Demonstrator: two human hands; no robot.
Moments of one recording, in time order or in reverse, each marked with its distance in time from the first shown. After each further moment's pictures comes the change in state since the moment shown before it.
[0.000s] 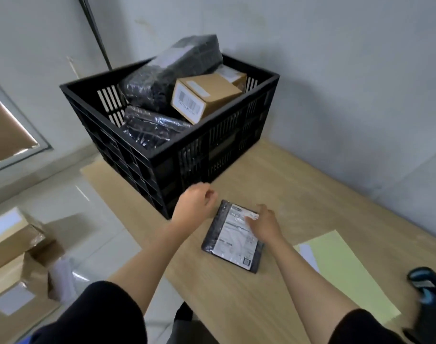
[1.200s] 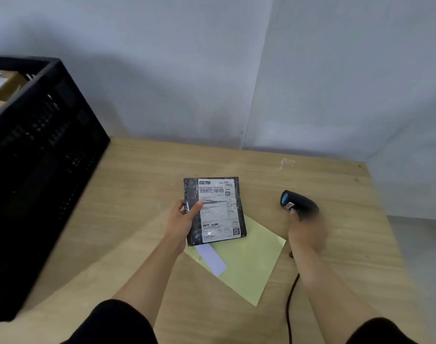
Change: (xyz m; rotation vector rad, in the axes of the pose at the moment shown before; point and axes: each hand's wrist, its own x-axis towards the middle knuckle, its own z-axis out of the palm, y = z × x) left_hand 0.021 0.155 0.240 -0.882 -0.571 -0.543; right_hand -0.063 0.282 -0.153 0.346 0.873 1.006
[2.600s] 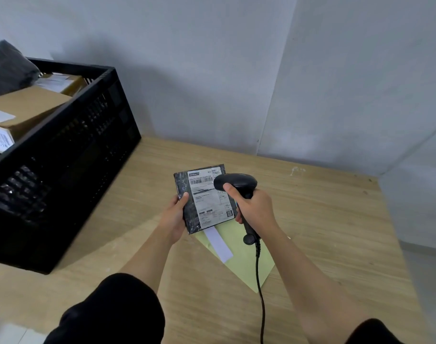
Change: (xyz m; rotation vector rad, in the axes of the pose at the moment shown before) left_hand -0.043 0.018 -0.036 -0.287 -0.019 0.018; right_hand -0.112 -0.066 -0.014 0.438 -0.727 -0.632
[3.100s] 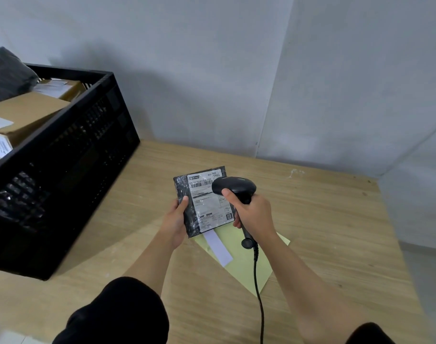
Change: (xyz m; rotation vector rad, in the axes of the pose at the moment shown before) left_hand 0.000 -0.004 0.005 -0.012 -0.012 -0.020; right_hand -0.006 0.002 0.001 -0.037 0.015 -0.042
